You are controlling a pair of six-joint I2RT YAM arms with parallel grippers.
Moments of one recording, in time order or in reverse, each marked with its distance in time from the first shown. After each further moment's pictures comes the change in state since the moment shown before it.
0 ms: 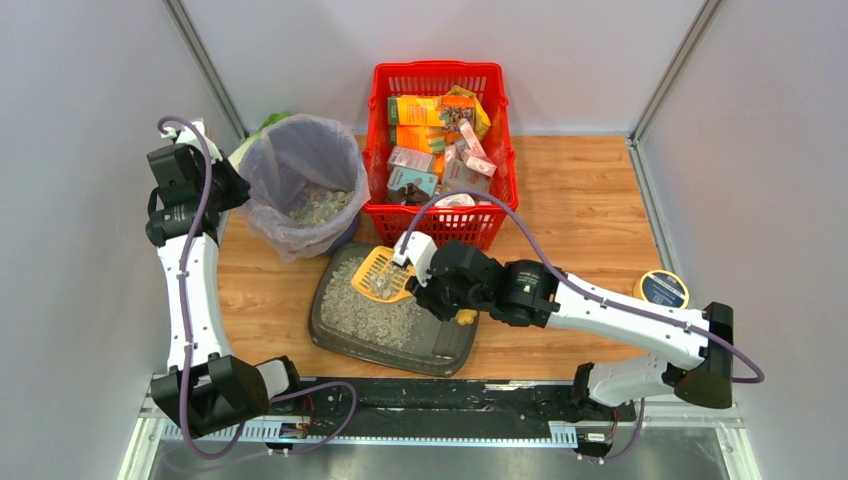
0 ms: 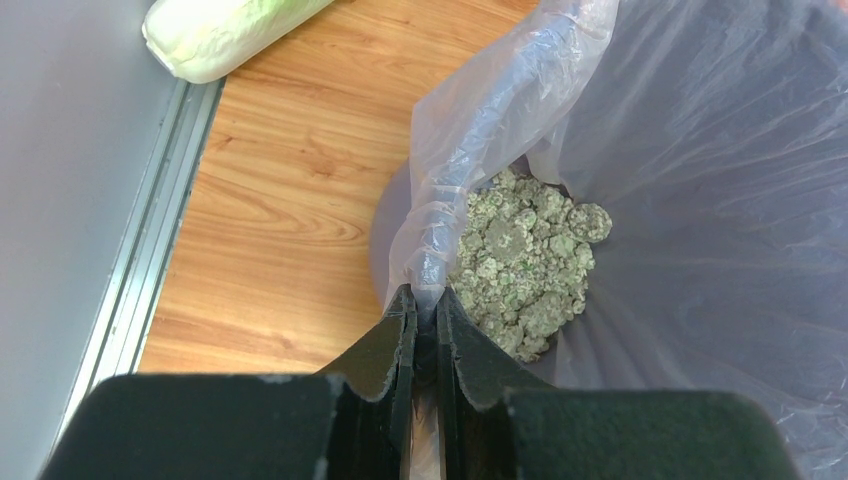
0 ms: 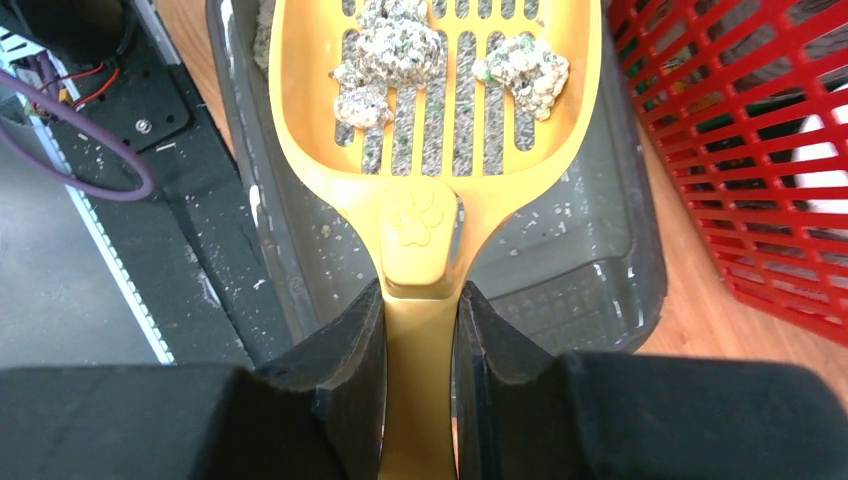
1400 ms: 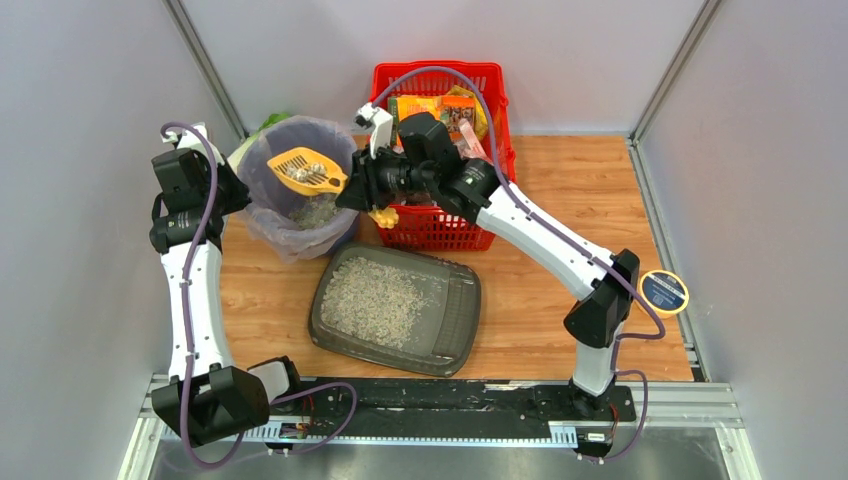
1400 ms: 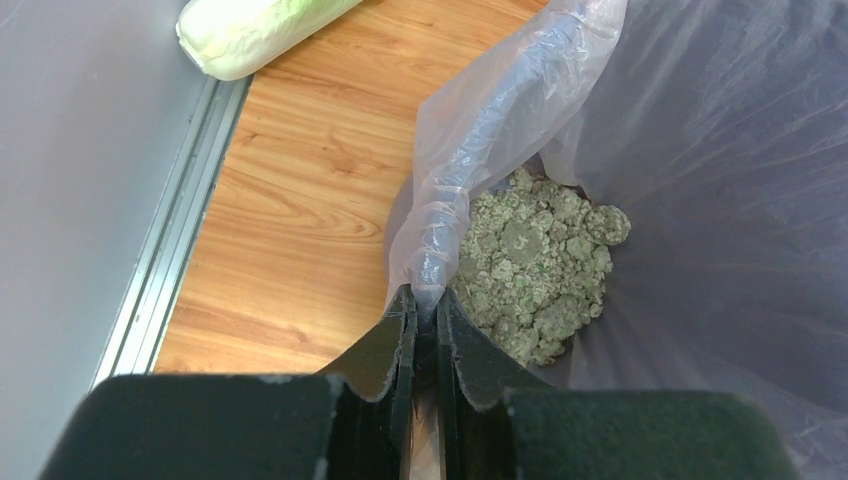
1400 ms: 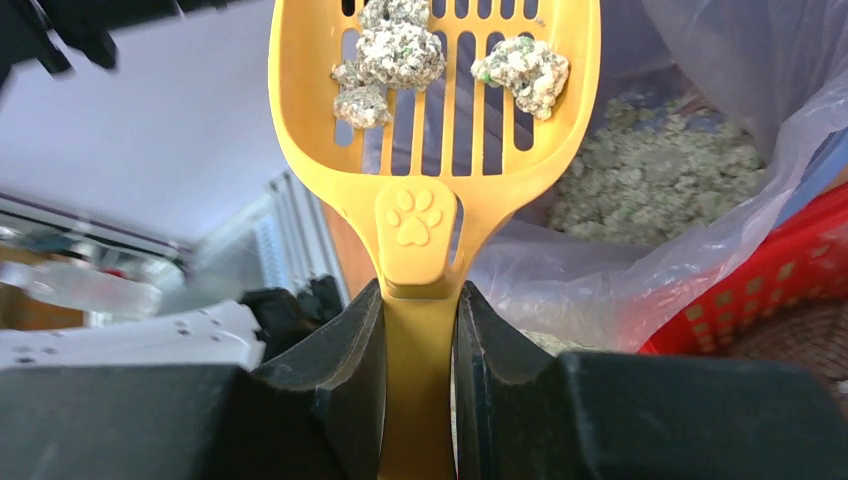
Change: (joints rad) left arm -0.023 -0.042 -0.038 0.013 -0.073 0.003; right arm -0.324 0.559 0.775 0.152 -0.510 0.217
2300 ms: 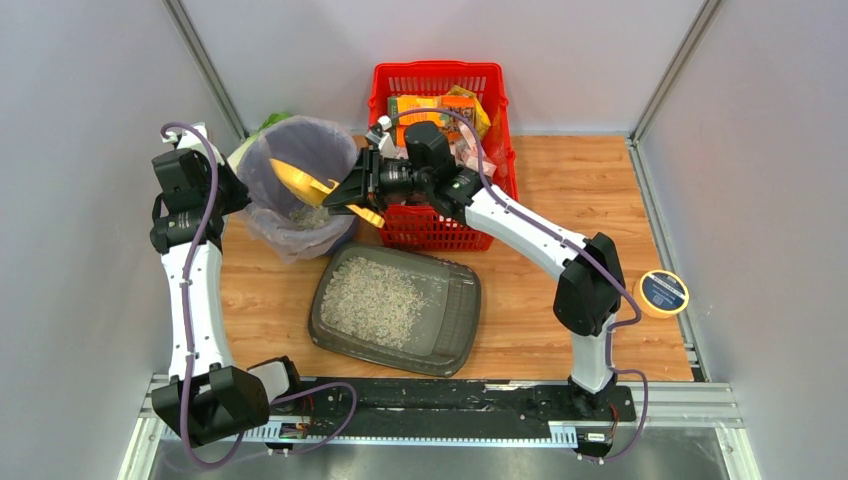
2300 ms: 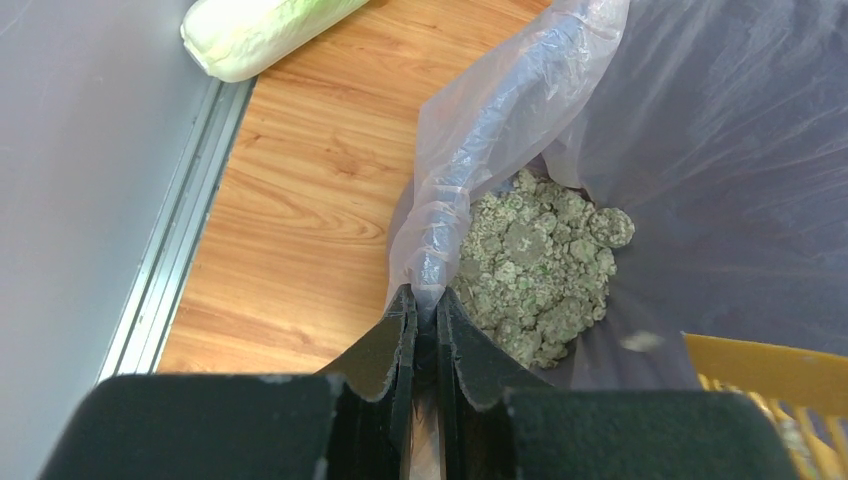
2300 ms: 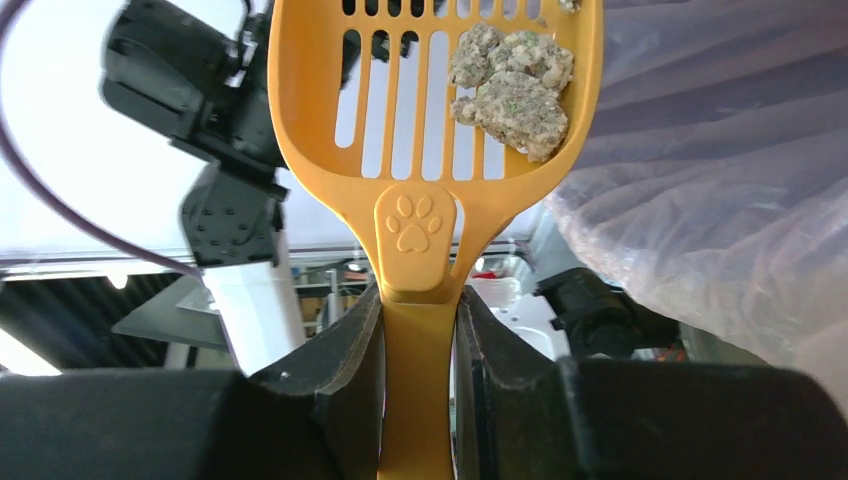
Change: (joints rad) left arm 0.000 0.000 -0.005 0.008 -0.006 0.002; right arm -0.091 0.083 -0.186 0.422 -0.360 0.985
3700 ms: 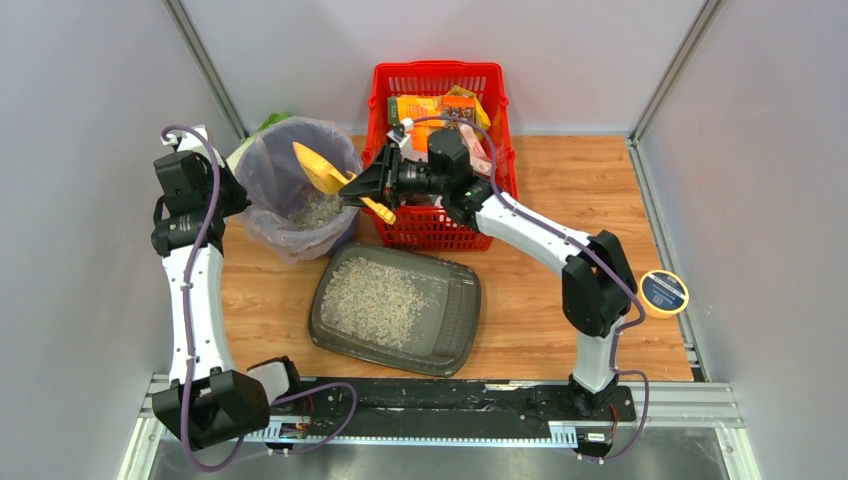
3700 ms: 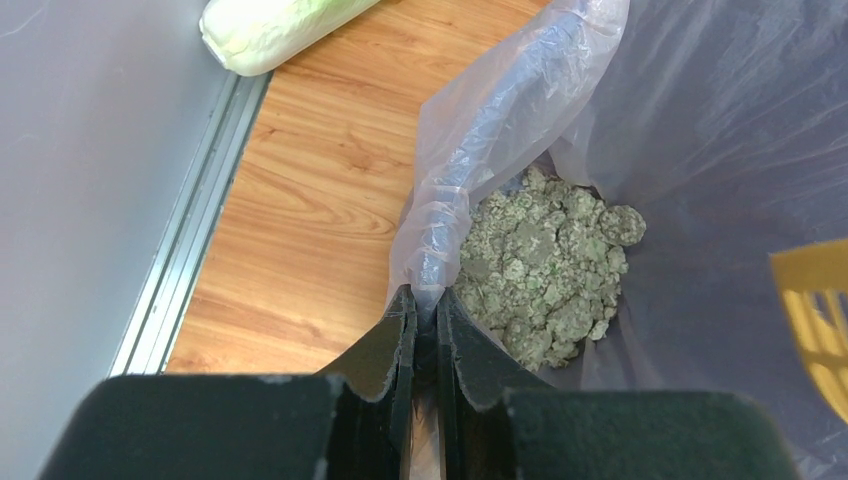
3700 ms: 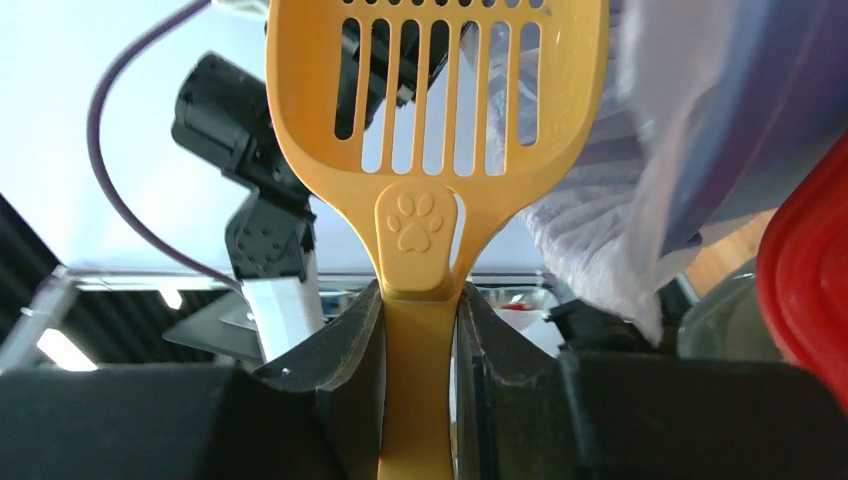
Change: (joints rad) left arm -0.006 -0.017 -0.013 -0.004 -0.036 0.004; right arm -0.066 -0.017 -0.206 0.360 0.002 0.249
